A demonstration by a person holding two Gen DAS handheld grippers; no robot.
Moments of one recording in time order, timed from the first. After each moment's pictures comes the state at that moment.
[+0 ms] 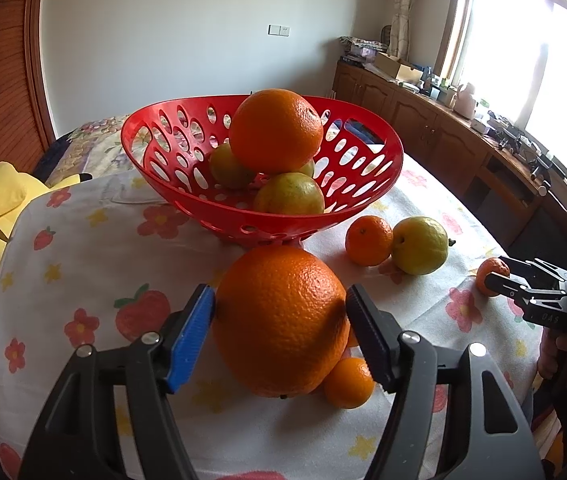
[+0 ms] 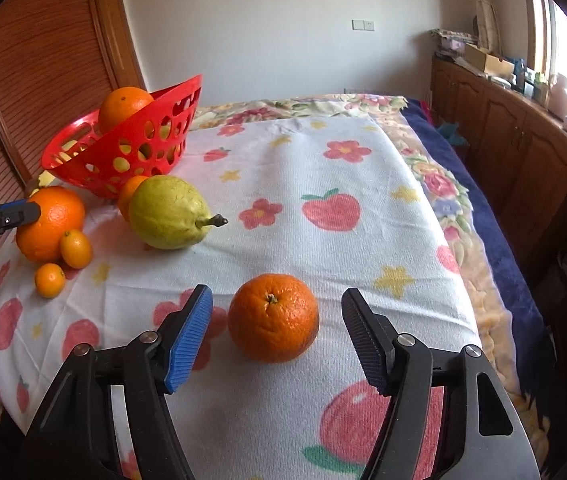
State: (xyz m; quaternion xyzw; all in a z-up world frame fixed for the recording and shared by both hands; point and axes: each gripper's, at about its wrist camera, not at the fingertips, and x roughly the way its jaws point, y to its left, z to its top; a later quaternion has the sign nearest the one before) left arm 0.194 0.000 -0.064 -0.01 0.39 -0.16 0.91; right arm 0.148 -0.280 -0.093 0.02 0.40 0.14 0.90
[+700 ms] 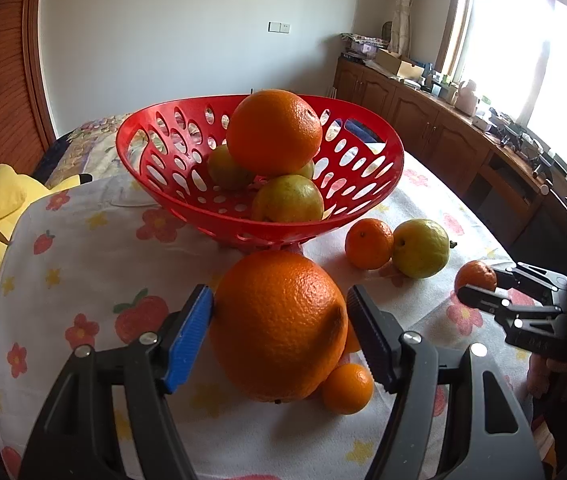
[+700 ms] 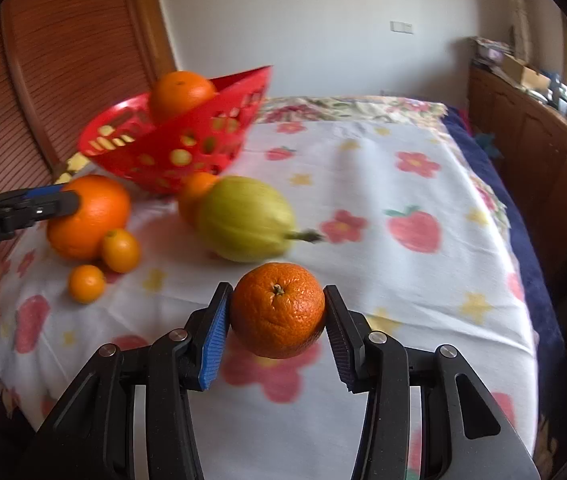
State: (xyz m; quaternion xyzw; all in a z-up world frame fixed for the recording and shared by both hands) left arm 0.199 -0.006 -0.061 0.00 0.40 -0.16 0.90; right arm 0.153 -0.227 -0.087 0.01 0.40 0.21 0.89
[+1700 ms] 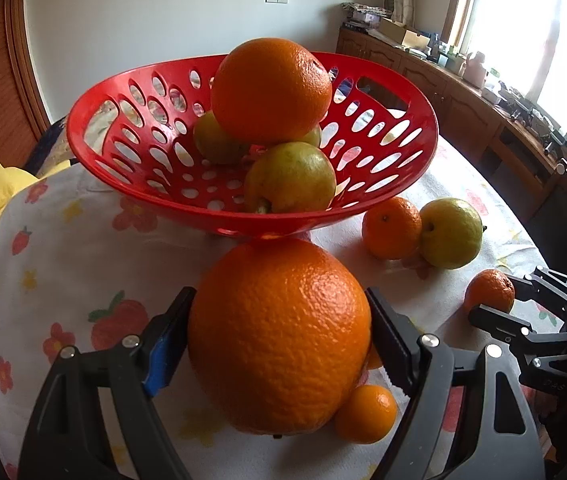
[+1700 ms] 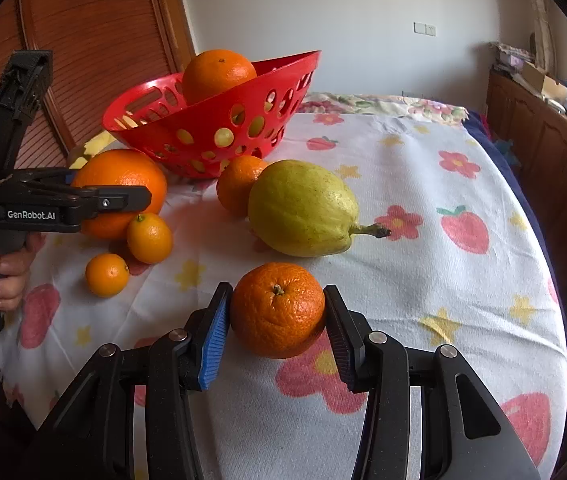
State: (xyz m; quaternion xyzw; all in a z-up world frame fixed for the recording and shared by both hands) left arm 0.233 -0.018 -0.089 0.02 0.45 -0.16 0.88; right arm 0.149 -0.197 -0.099 0.00 0.41 0.23 0.88
